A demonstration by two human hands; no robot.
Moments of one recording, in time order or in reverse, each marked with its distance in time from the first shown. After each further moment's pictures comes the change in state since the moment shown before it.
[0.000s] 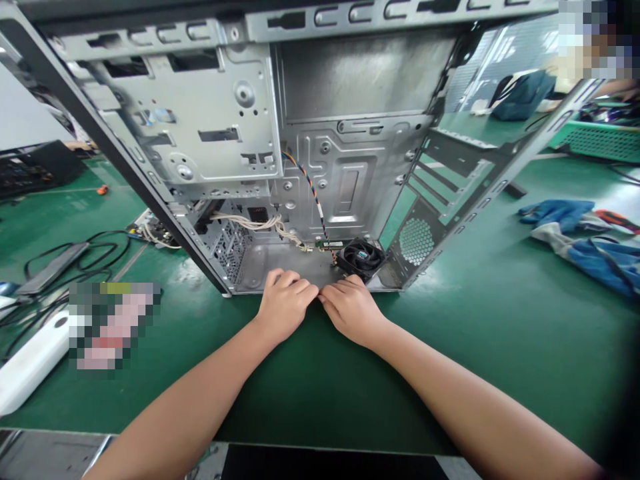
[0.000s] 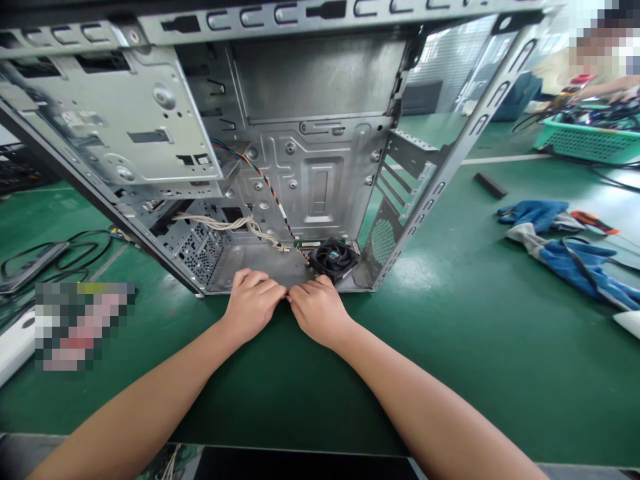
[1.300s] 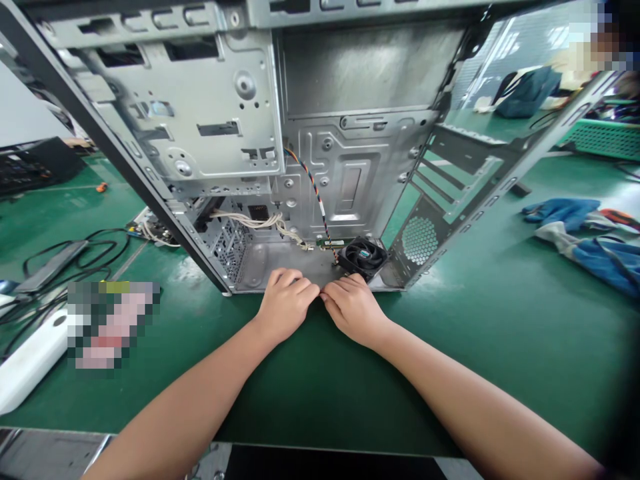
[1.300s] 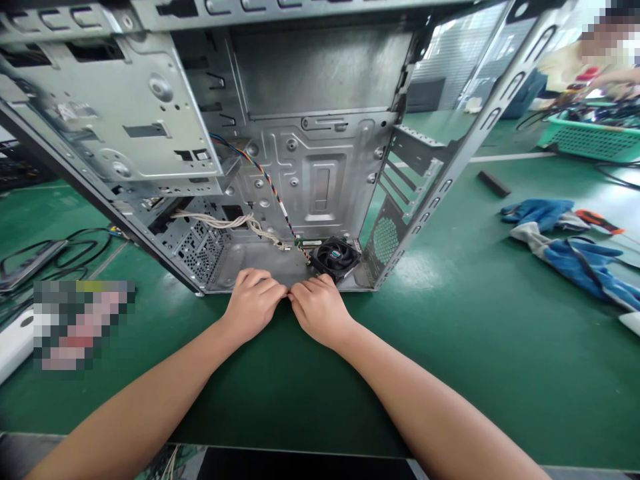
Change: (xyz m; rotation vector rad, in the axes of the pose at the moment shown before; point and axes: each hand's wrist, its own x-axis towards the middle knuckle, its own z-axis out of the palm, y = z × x) left_hand 0.002 -0.001 -0.002 -0.059 -0.008 0.020; right_hand 0.001 -0.001 -0.001 0.073 0.013 0.037
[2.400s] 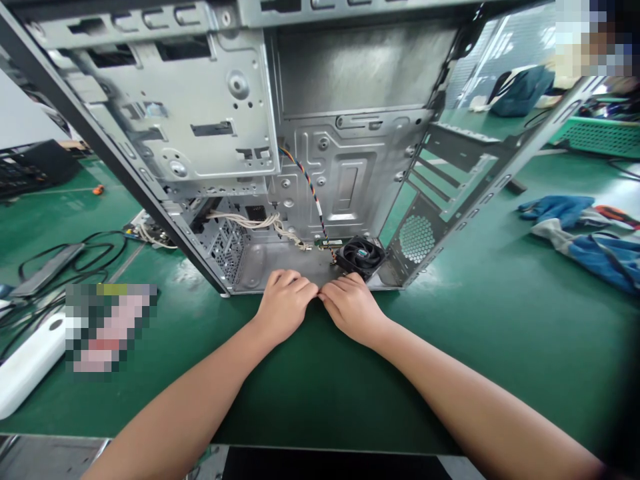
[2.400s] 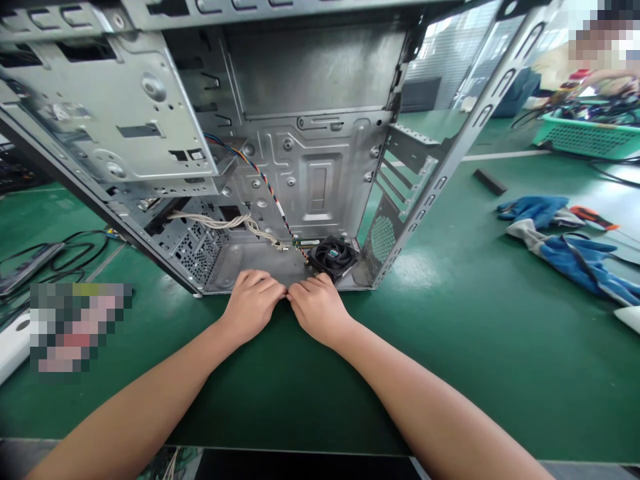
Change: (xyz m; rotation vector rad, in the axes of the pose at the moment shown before) left_hand 0.000 0.000 0.000 -0.029 -0.120 -0.019; right_hand 0.000 0.002 0.001 -0.041 -0.010 -0.022
